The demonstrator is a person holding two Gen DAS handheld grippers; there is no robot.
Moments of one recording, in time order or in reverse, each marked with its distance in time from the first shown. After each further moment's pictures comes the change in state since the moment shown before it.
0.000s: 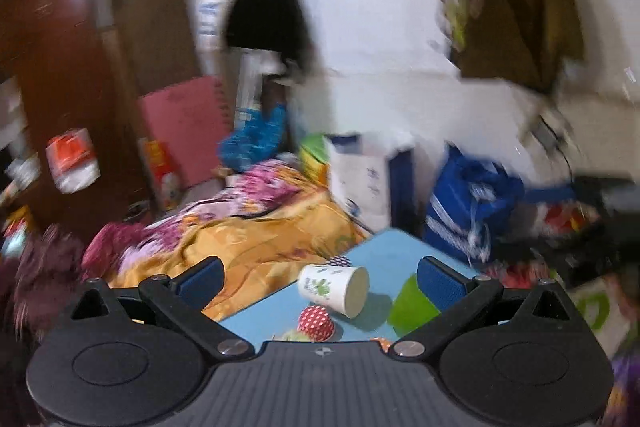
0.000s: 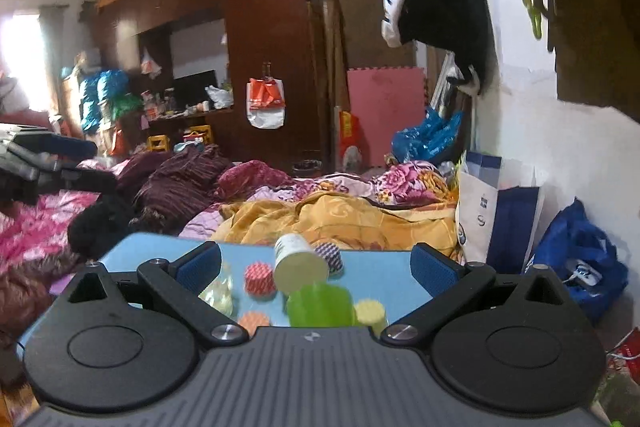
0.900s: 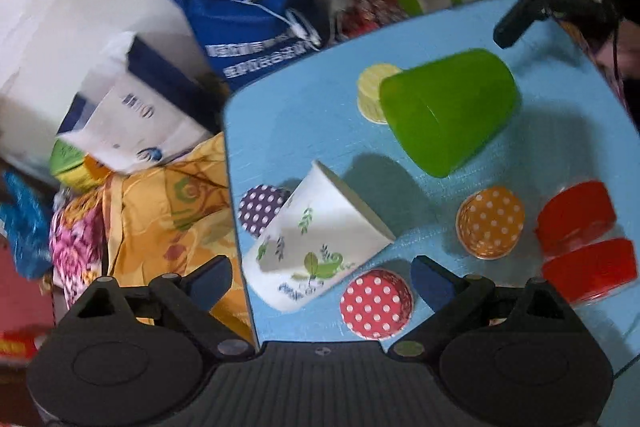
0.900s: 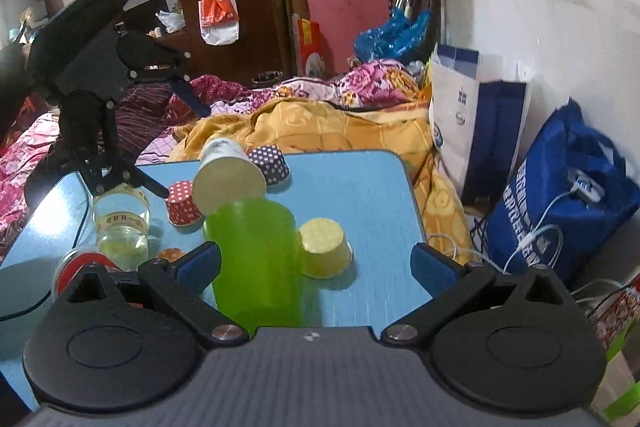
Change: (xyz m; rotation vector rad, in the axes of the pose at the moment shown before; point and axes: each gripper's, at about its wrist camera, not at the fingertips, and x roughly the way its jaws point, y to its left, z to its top) left arm 0.236 0.008 -0.012 0.992 0.349 -0.614; right arm 0.070 -0.038 -0.043 0.085 0.286 -0.078
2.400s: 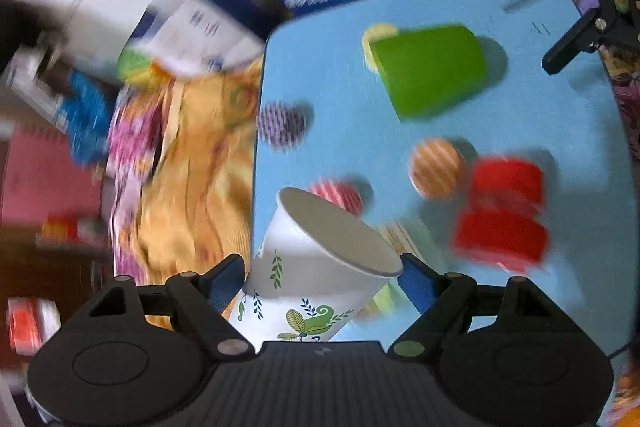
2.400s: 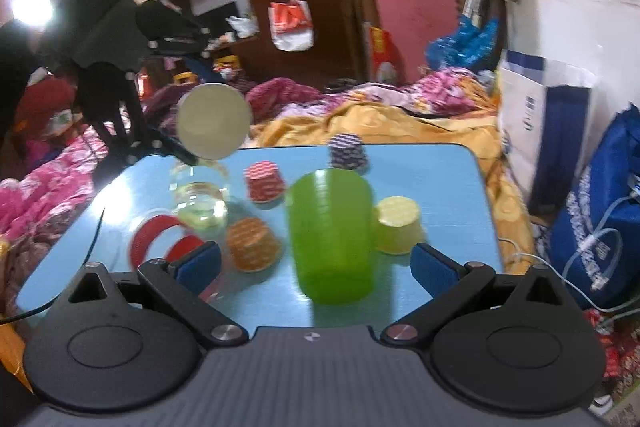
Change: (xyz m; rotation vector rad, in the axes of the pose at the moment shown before) left arm -0.083 -0.071 0.014 -0.267 0.286 0.208; right arm -0.023 0.018 -0.031 -0.097 -0.067 0.253
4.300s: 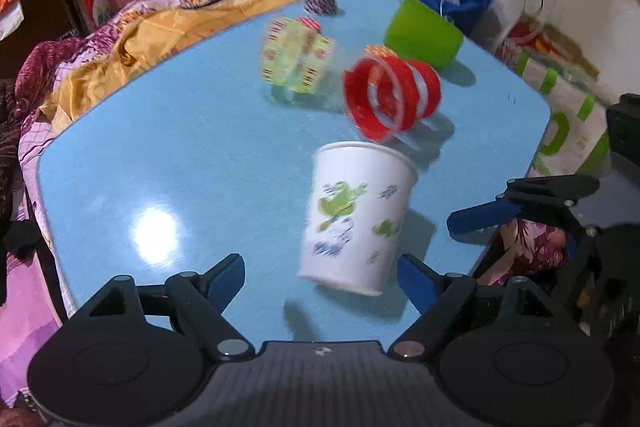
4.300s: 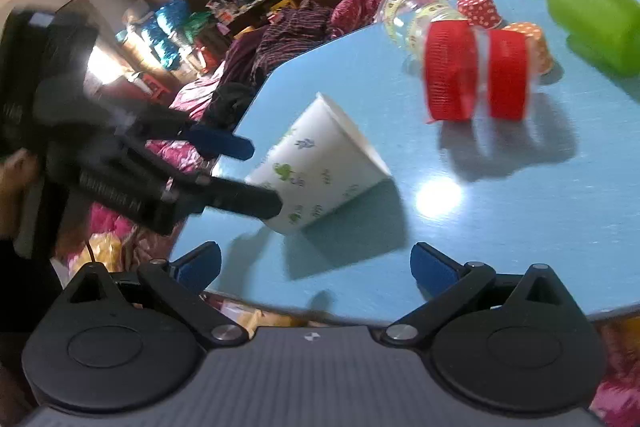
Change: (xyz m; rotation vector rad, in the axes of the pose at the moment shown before) left arm -0.027 -0.102 -0.177 -0.892 -0.186 -0.247; right arm 0.043 0.170 -0.057 0.321 0.202 0.226
